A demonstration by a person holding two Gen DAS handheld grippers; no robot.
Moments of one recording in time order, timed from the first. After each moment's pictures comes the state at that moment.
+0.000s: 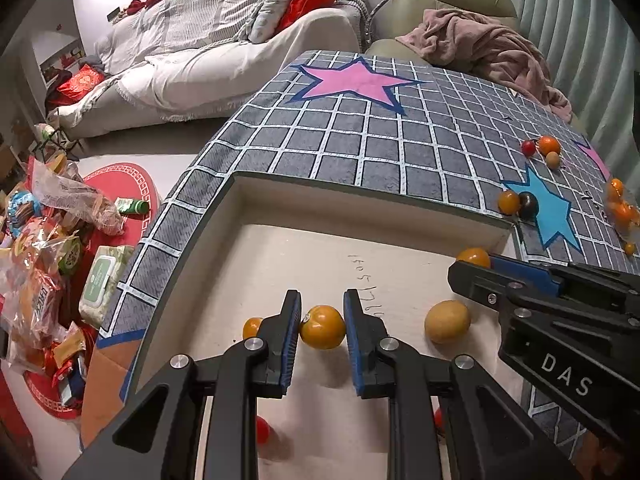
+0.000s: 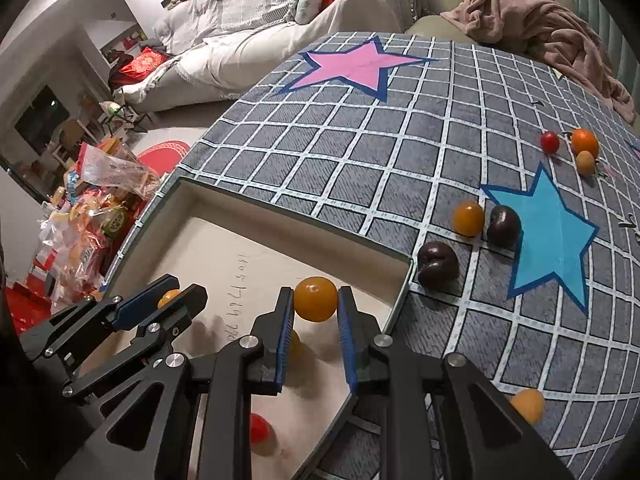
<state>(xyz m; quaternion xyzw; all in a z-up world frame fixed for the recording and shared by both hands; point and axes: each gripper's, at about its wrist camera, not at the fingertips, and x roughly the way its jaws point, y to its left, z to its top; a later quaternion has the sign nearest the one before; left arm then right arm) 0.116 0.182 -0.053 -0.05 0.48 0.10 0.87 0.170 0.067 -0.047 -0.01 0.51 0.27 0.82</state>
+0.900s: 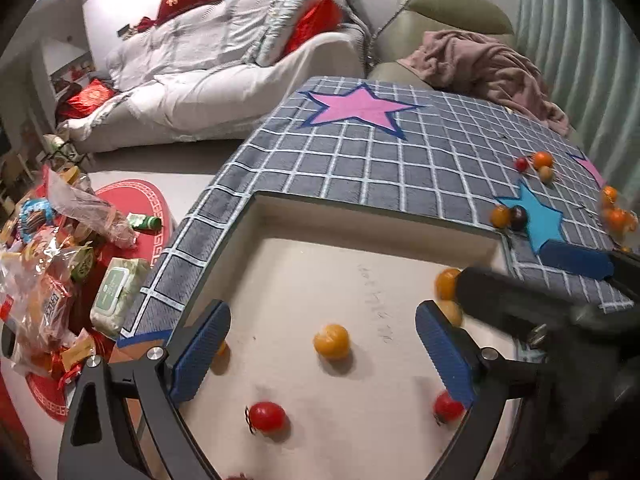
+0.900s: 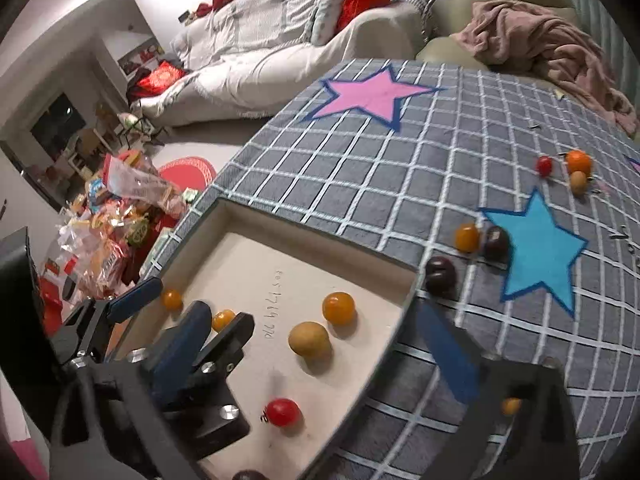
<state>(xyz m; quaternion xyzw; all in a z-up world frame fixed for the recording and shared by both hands) 0.095 0.181 -0.039 -0.04 0.44 0.10 0.89 0.148 0.050 -0.006 0.02 0.47 0.29 0.84</state>
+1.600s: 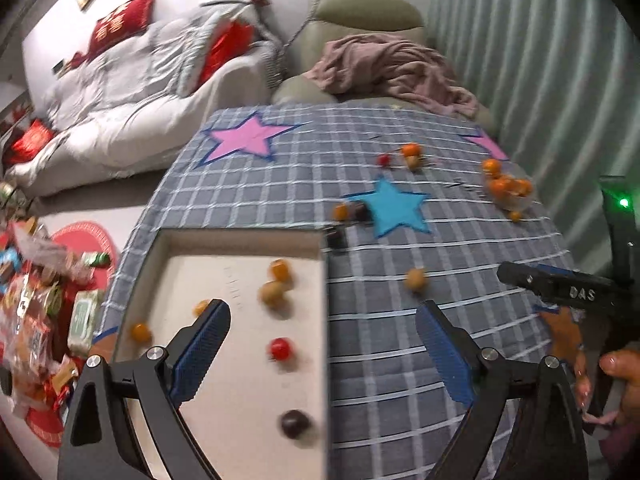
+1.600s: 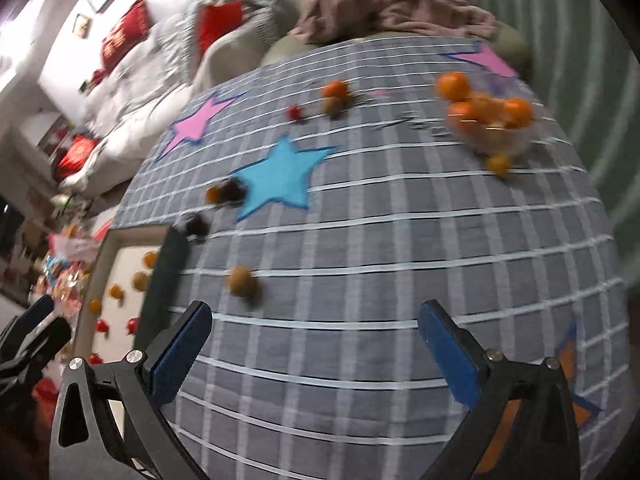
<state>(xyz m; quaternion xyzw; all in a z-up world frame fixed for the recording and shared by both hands) 0.049 0.075 0.043 -0.01 0.43 -0.03 0.90 0.114 -0.179 -0.015 0.13 0.50 0.11 0.85</state>
